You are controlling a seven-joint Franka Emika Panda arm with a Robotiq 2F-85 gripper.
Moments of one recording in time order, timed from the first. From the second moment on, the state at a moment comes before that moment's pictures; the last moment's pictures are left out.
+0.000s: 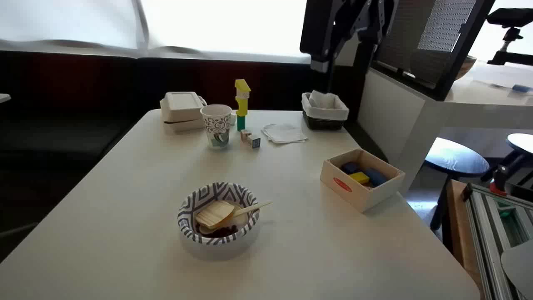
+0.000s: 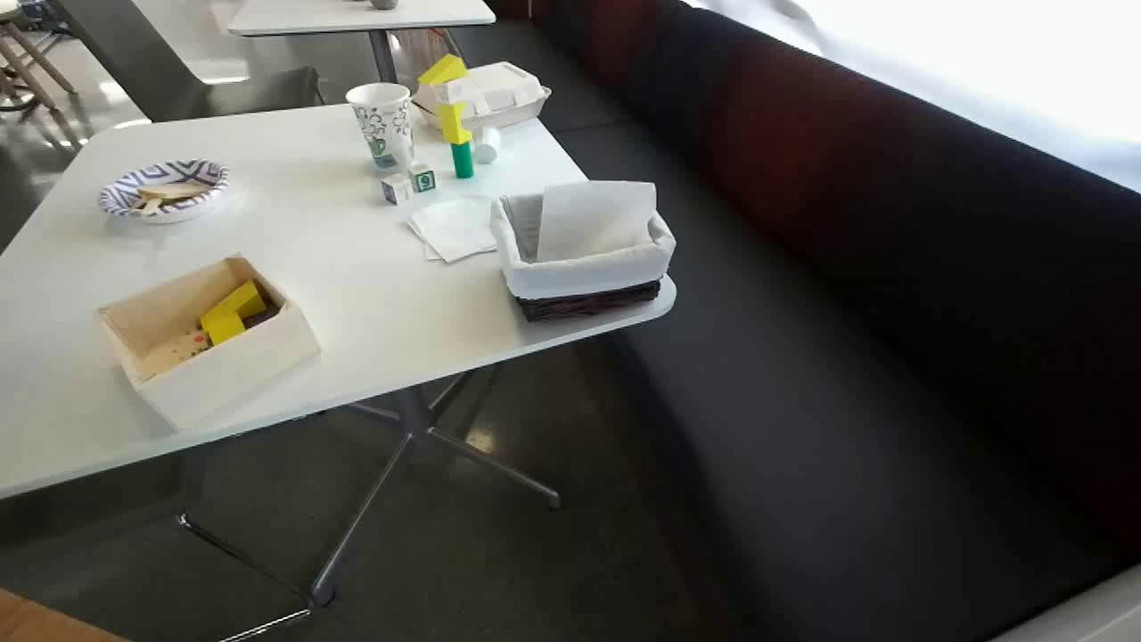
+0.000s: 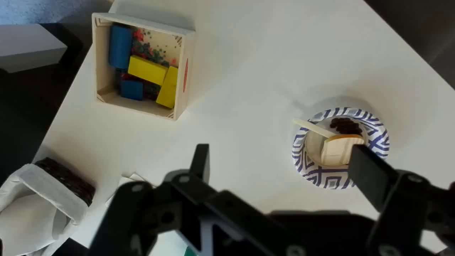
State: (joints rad) arm 0.01 -0.50 0.30 -2.56 0.00 2.07 0.51
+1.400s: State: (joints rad) arm 0.13 -0.21 0.14 -2.47 0.09 2.19 -0.04
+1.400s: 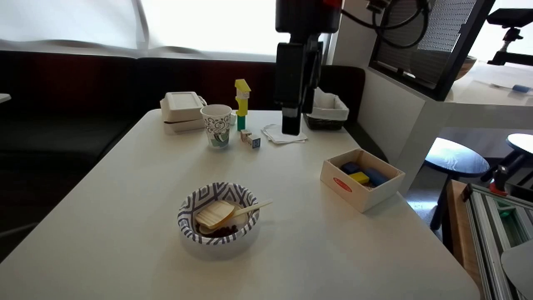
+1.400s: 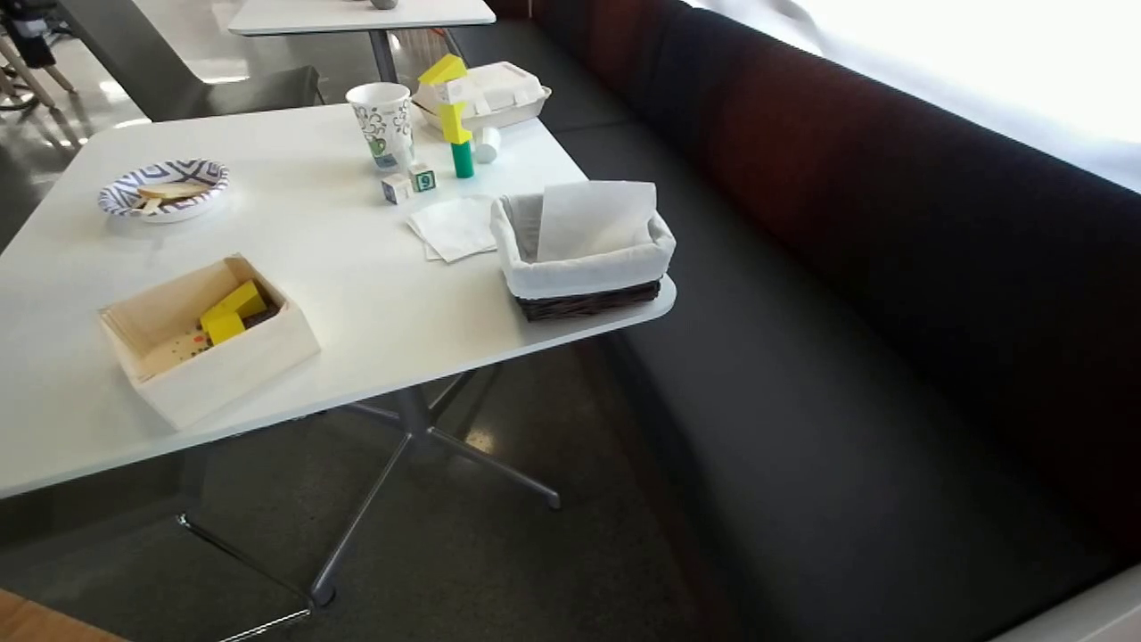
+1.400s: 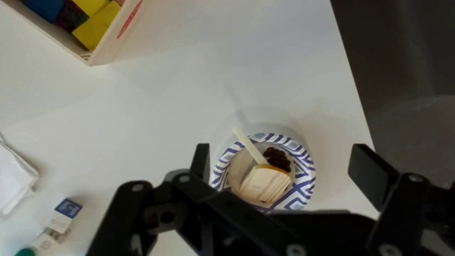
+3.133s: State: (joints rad) arm 0.14 0.13 0.15 -2.38 0.18 2.51 -0.68
